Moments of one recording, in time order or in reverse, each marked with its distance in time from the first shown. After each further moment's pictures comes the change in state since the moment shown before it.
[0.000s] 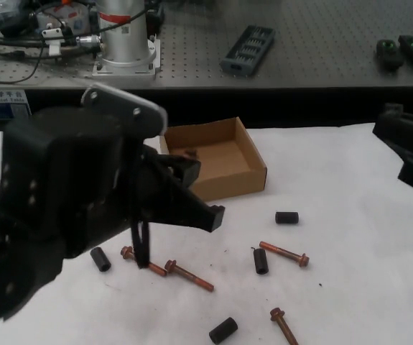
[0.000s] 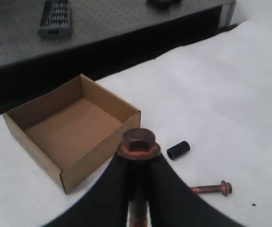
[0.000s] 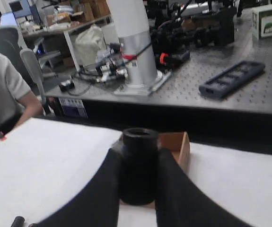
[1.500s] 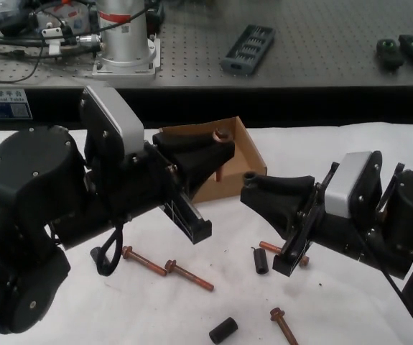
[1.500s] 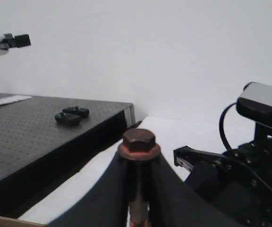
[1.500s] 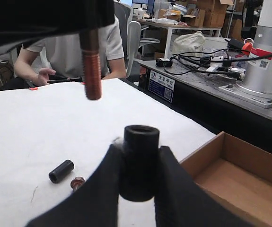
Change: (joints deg) left arm 7.0 13.7 4.4 -43.0 31.4 4.0; right arm 16.6 38.6 -3.9 -35.9 -6.8 -14.9
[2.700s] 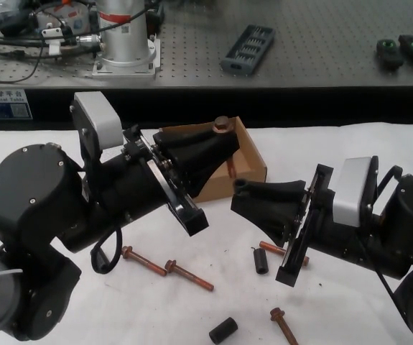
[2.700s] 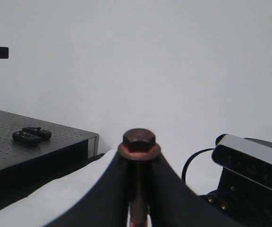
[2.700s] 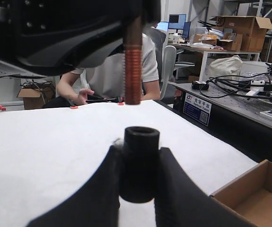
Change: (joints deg) left arm 0.3 7.6 0.0 -19.1 2.7 -18.2; right arm 0.0 3.7 -0.7 -8.4 -8.4 4.7
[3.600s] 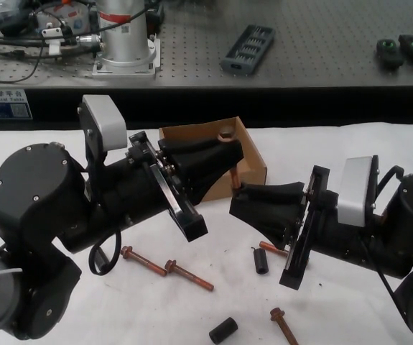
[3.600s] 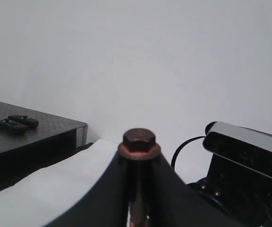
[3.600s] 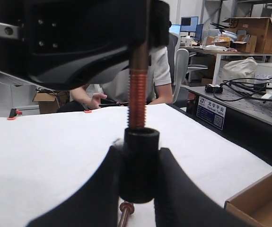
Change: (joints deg) left arm 0.0 0.0 -0.1 2.2 2.9 -0.8; right arm 0.0 0.0 0.0 -1.2 -3.0 2.2
